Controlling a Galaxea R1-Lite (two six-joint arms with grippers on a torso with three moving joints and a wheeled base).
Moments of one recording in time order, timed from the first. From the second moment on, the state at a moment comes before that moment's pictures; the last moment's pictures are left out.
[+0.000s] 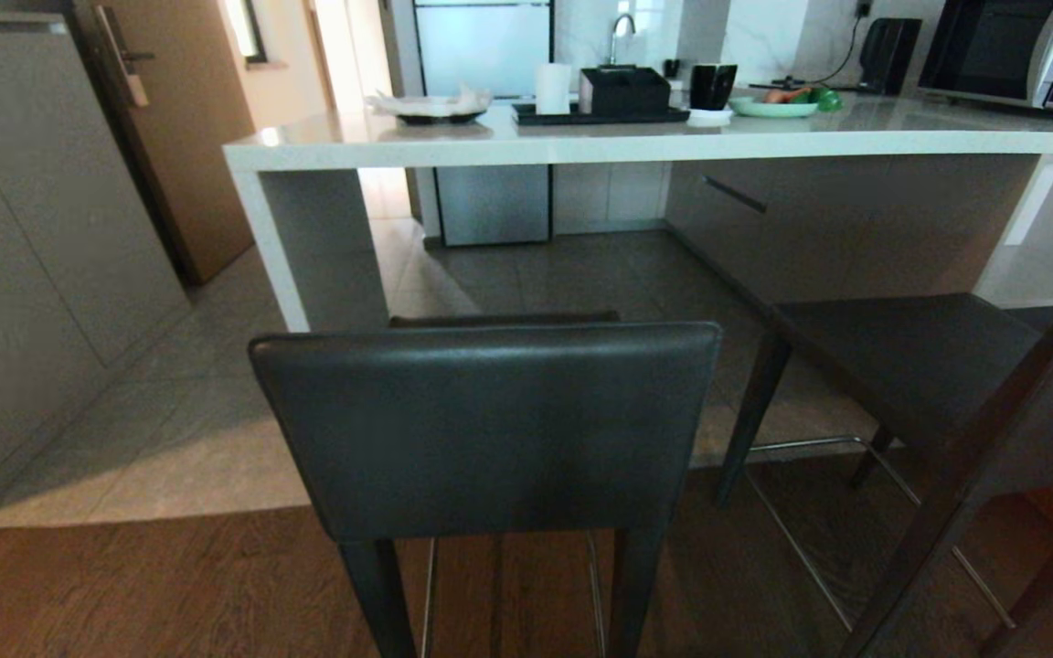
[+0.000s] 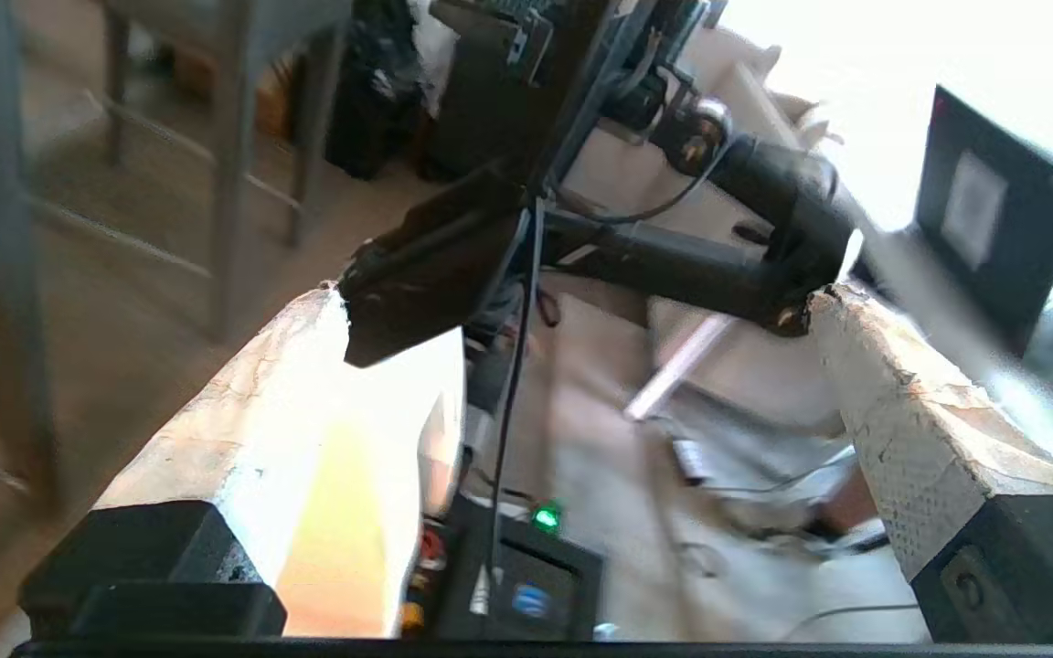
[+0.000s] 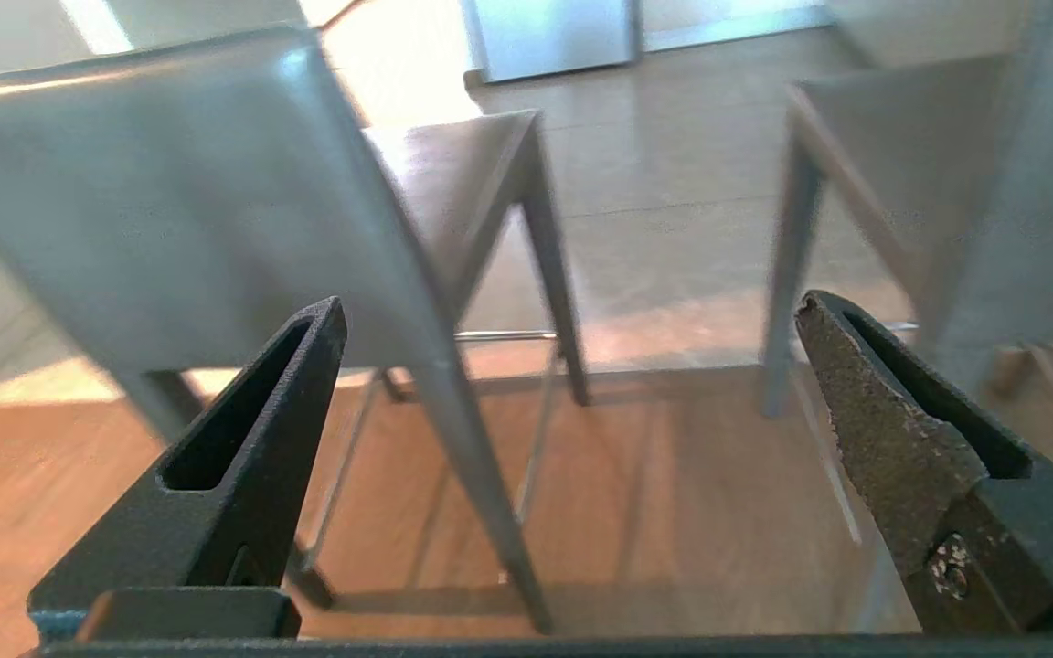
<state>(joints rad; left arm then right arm) 0.13 0.34 -0.49 -0.58 -1.52 -1.11 -0.11 0.29 -0.40 0.06 0.35 0.15</state>
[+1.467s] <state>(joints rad) 0.01 0.08 -0.26 -0.59 -1.27 -1.23 0.10 0.28 -0.39 0.10 0.36 0.12</state>
